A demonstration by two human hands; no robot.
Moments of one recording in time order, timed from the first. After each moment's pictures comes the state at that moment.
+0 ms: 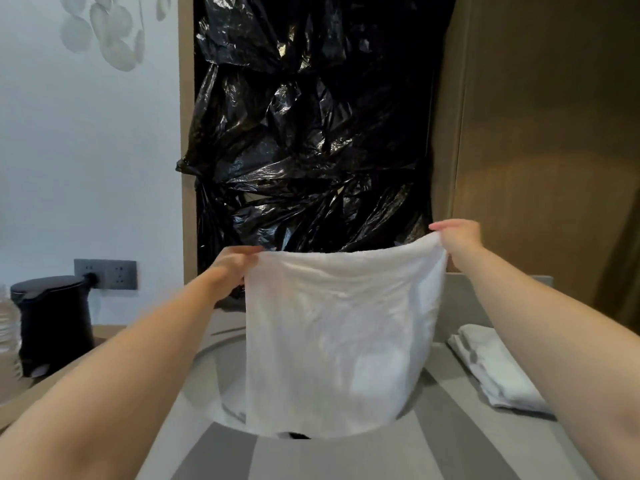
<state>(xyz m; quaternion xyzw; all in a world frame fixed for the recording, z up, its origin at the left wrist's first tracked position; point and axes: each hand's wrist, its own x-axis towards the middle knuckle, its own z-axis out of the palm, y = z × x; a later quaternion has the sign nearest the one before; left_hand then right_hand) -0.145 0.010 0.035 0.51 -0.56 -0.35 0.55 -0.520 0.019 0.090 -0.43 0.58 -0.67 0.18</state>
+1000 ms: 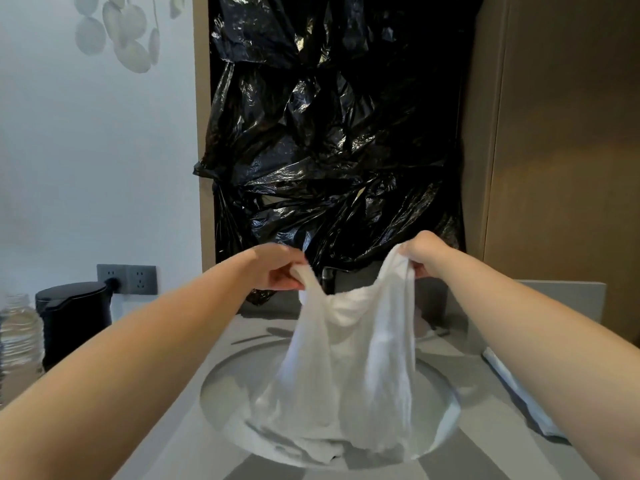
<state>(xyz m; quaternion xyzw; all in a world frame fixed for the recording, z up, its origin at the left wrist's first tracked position) -0.176 0.028 0.078 0.57 -0.54 -0.47 0.40 -0.432 -0.003 0.084 -0.54 0.63 -0.46 0.31</state>
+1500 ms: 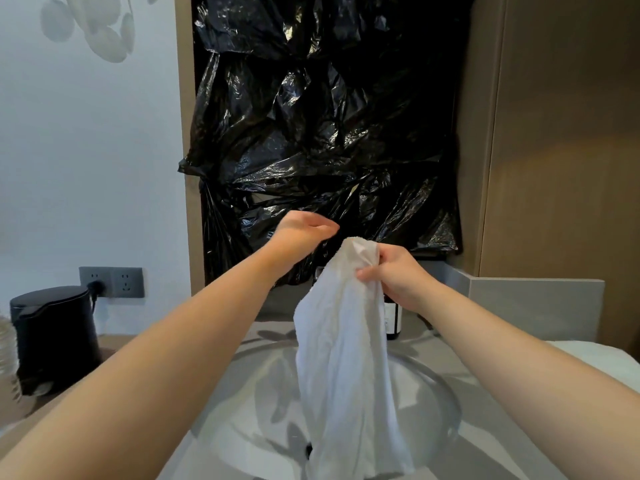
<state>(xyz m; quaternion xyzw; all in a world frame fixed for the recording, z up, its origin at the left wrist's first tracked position) -0.224 0.026 0.096 0.47 -0.69 -0.23 0.50 -0.403 0.017 0.047 -0.65 0.40 -0.51 0.41</state>
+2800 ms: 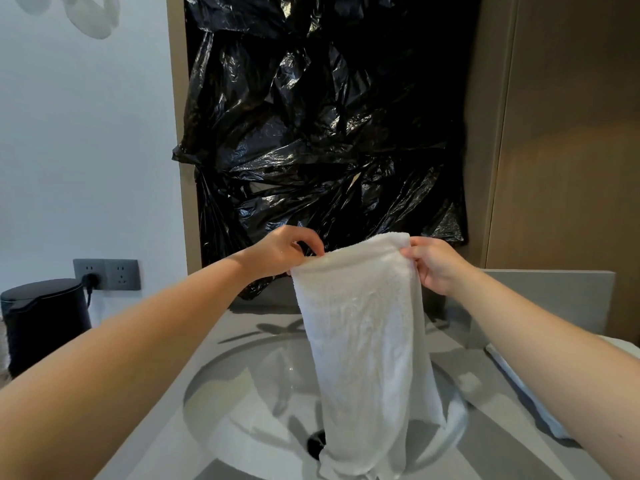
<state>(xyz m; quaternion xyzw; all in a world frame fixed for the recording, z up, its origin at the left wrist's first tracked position) -0.175 -0.017 0.067 0.44 -0.82 -0.16 0.33 -0.456 -0.017 0.046 -0.53 0.42 -0.57 0.46</state>
